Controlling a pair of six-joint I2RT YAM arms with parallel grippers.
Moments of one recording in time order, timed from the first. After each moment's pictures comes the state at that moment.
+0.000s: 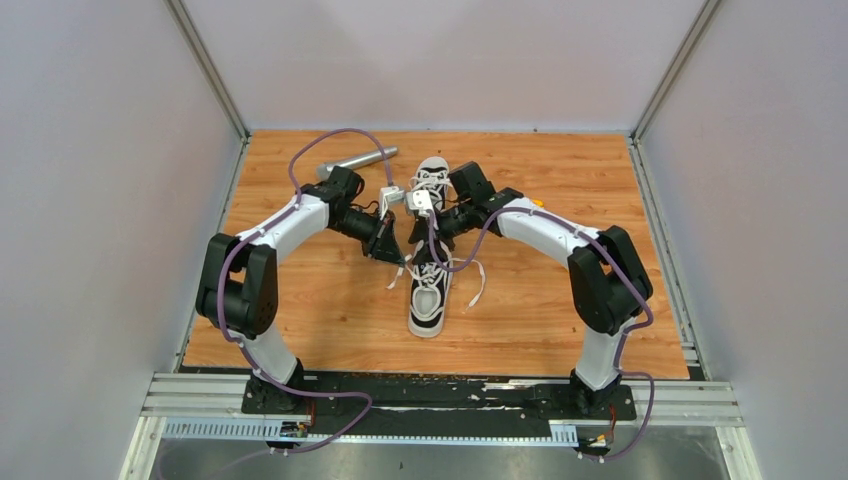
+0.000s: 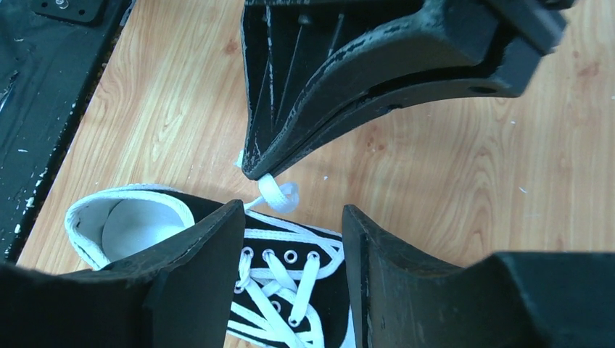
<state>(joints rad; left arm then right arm) -0.32 1.71 1.19 -0.73 1.05 0.45 0.61 1.84 1.36 -0.38 -0.98 -0.80</state>
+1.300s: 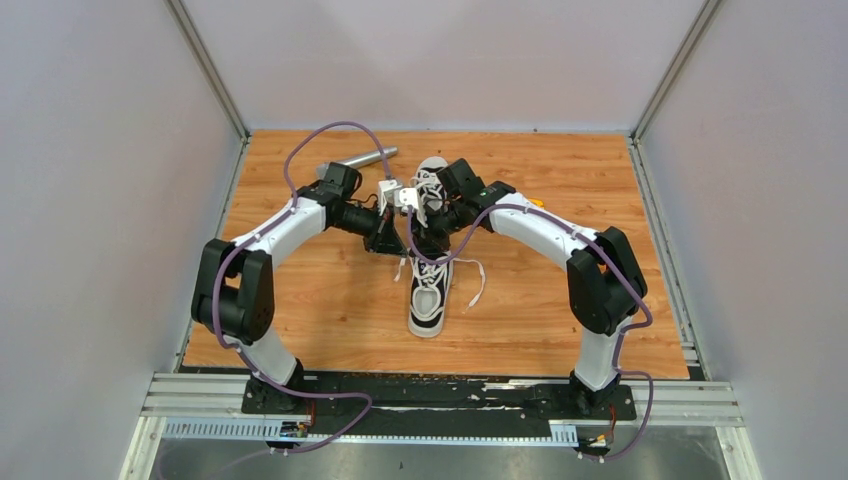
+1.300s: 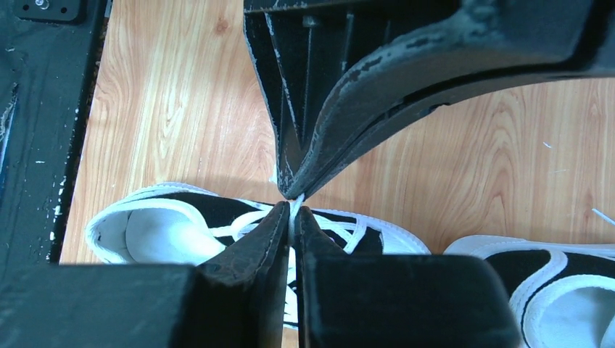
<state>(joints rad) -0.32 1.67 1.18 -0.60 1.04 0.44 0.65 1.86 1.48 -0.55 -0.81 -0.71</state>
